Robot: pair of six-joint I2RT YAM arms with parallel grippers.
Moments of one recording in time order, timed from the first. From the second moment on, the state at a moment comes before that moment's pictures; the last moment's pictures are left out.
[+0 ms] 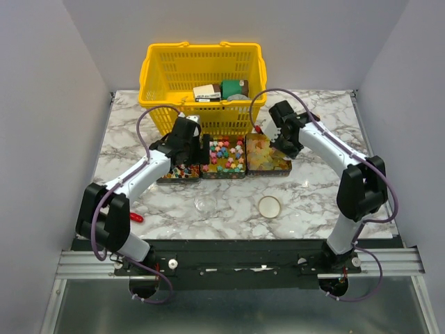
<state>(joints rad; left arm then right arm) -0.44 1.51 1.08 -0.41 -0.04 -0.33 0.43 1.79 1.51 -0.99 0.22 -0.57</state>
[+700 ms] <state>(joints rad) -0.36 1.62 1.06 -0.41 0.01 -0.35 0.43 1.79 1.32 -0.64 0.28 -0.67</state>
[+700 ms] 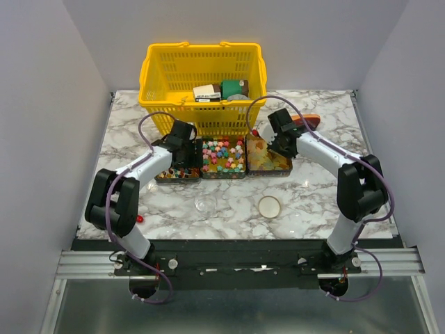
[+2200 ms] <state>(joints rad) -0.36 1.75 1.14 -0.42 0.10 -0.31 0.44 1.85 1.30 -0.45 0.01 -0.70</state>
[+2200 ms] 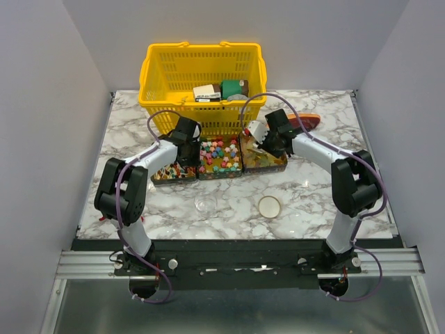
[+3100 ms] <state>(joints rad) -0.38 1.81 1.24 -0.49 0.03 -0.36 0.45 1.75 1.20 -0.47 0.14 -0.71</state>
